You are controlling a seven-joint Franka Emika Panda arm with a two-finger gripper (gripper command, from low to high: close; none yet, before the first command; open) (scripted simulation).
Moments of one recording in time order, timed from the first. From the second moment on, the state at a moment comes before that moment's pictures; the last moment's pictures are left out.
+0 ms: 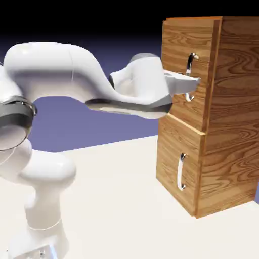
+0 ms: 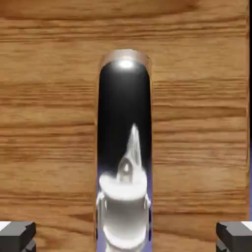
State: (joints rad) arm 0.92 -0.74 -0.84 -2.29 -2.62 2.85 2.90
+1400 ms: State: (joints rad) arm 0.08 -0.96 0.46 -2.65 -1.30 2.12 2.55
